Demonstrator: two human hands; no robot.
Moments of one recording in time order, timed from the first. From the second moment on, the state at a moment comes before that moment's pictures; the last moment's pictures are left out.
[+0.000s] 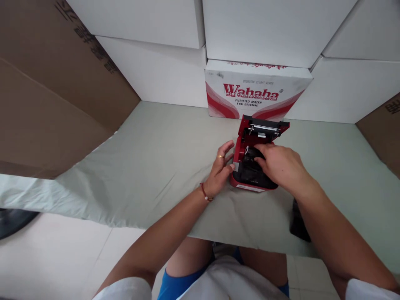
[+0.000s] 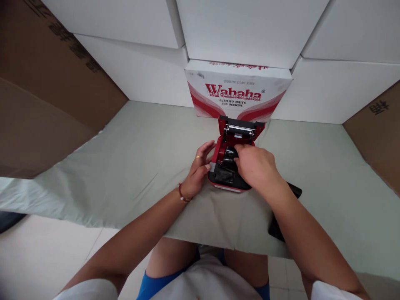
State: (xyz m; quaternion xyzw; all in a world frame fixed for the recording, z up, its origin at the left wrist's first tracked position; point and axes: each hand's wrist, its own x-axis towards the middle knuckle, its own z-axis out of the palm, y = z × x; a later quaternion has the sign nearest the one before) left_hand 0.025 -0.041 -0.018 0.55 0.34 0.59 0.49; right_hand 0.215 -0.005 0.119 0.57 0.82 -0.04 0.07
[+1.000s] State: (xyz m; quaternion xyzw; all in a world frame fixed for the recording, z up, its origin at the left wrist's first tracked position) left_hand 0.050 -0.083 0.001 0.78 0.35 0.52 -0.08; right_hand 0.271 0.016 0.099 0.52 0.68 -0.21 -0.47
